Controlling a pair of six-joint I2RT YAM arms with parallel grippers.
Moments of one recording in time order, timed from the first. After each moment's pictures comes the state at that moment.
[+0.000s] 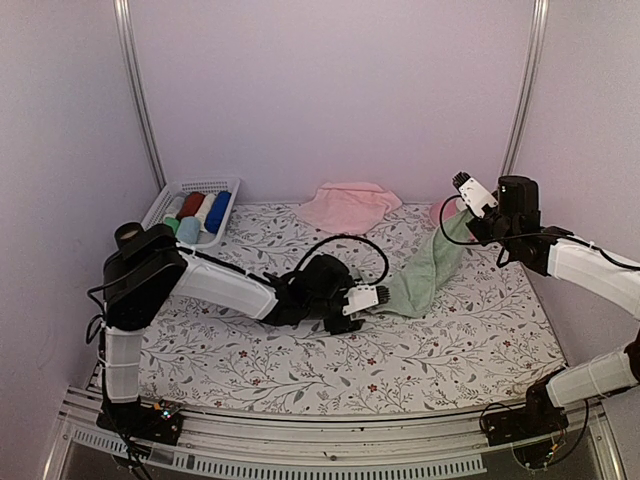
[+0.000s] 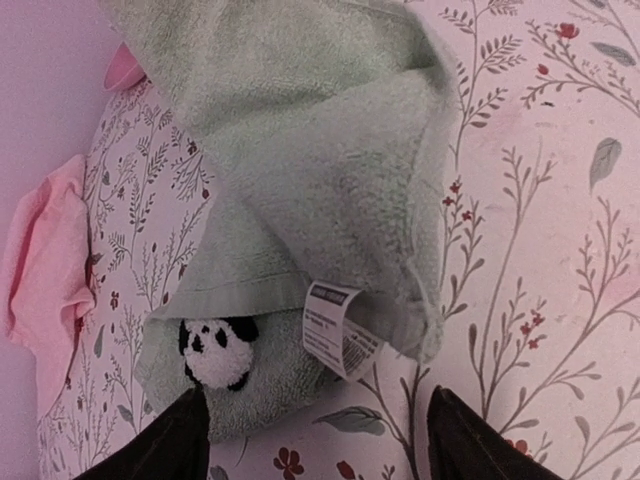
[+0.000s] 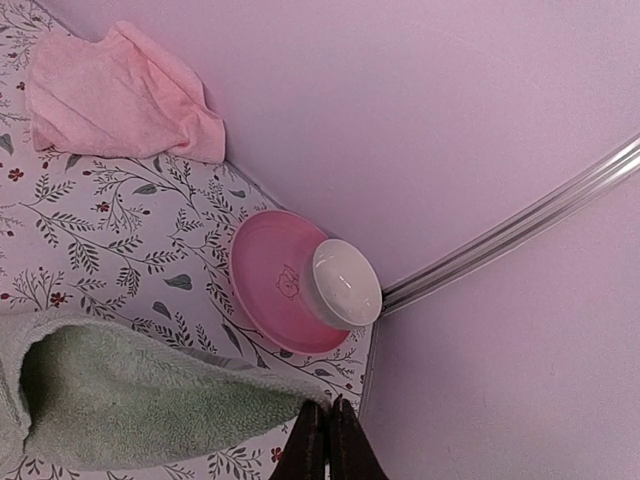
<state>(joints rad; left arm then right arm) -1.02 2.09 1.25 0.16 -0.12 0.61 0.34 1.26 0.89 0.03 0.36 -0.64</state>
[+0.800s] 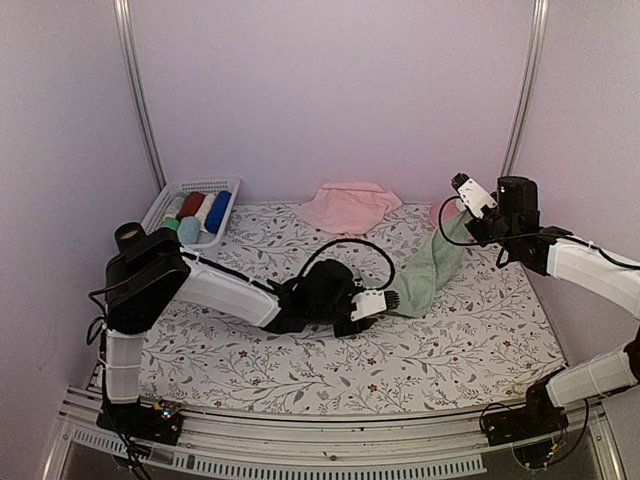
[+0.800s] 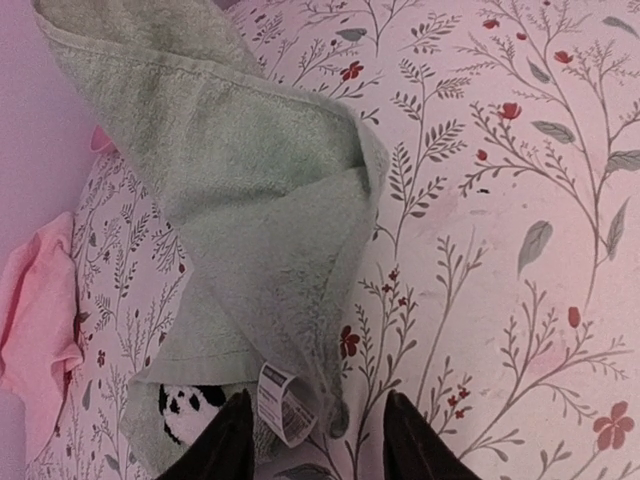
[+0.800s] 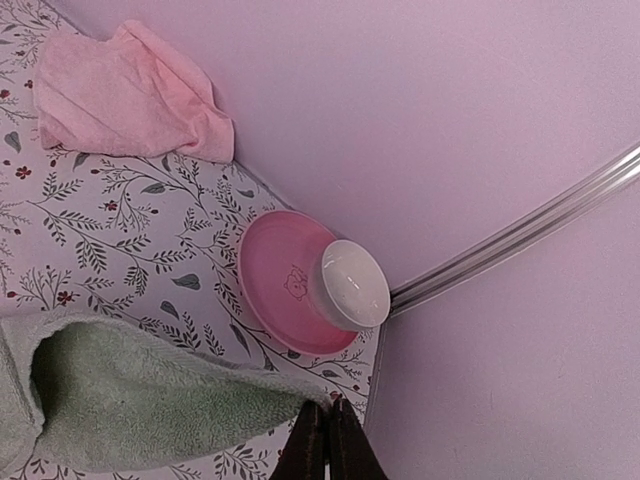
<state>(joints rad) -1.06 2.09 1.22 0.30 -0.03 0.59 0.34 1.27 0.89 0.02 0.34 -0.63</state>
